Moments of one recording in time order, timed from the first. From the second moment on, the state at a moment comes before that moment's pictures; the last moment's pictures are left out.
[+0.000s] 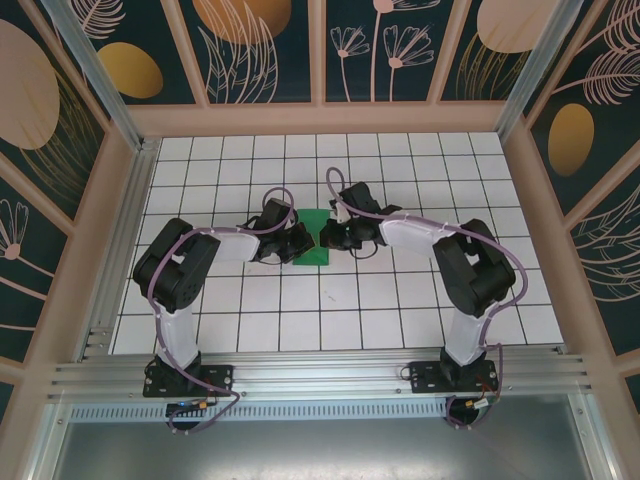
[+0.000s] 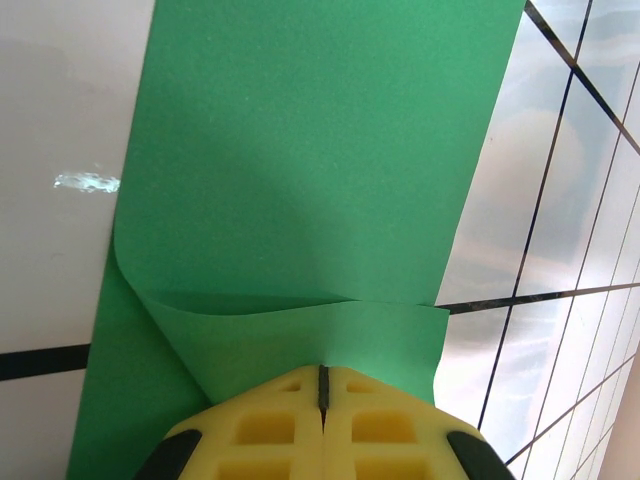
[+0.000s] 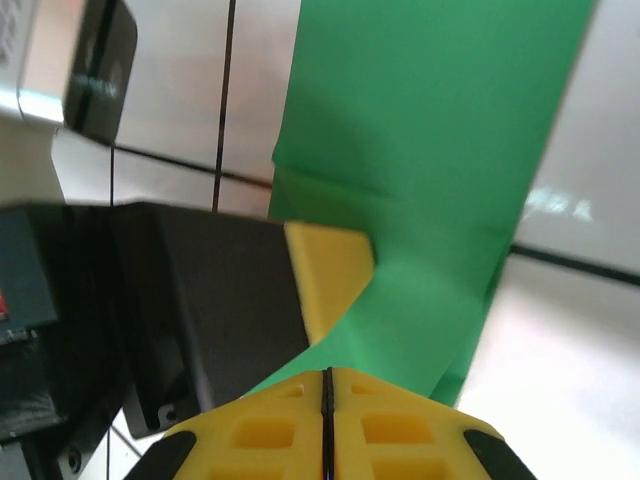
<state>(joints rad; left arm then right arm) -0.54 1.92 0.96 0.10 0.36 -1.02 0.62 1.83 1.13 -0.27 -0.43 0.59</state>
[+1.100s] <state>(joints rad) -0.54 1.92 0.92 0.17 0.36 -1.03 0.63 1.92 1.08 -0.29 -0.50 0.59</state>
